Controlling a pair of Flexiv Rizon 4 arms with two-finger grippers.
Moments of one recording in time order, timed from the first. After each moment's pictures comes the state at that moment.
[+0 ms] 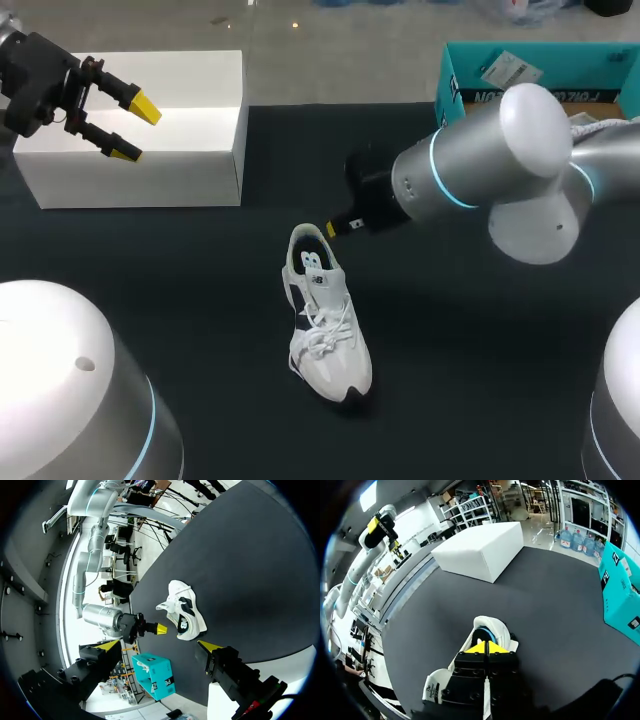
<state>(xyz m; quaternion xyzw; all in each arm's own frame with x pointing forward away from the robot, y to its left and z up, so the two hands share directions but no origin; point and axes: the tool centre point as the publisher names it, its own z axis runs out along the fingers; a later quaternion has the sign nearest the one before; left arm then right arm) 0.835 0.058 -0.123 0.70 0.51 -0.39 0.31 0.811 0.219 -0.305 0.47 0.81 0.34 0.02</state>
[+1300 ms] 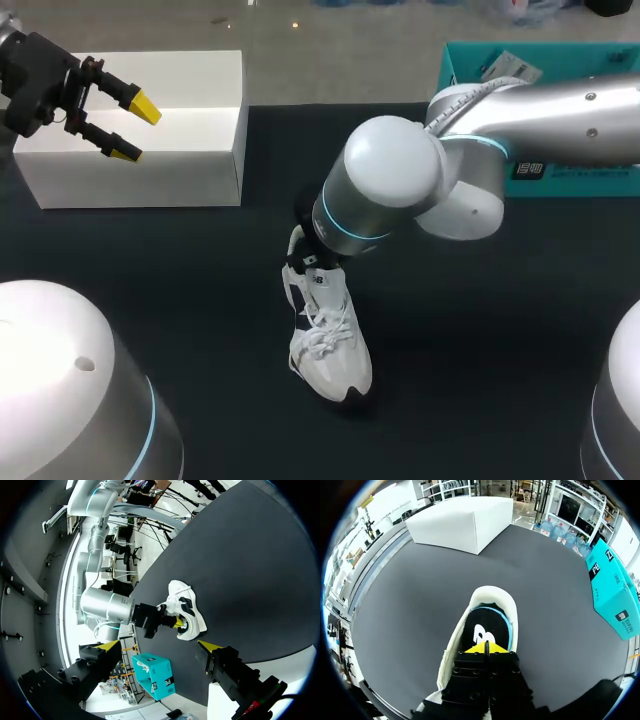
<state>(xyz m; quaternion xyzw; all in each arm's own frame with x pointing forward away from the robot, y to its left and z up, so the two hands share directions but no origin) 0.835 0.058 -0.124 0.70 0.51 -0.39 0.31 0.799 0.240 -0.367 0.50 0.84 0.18 0.11</state>
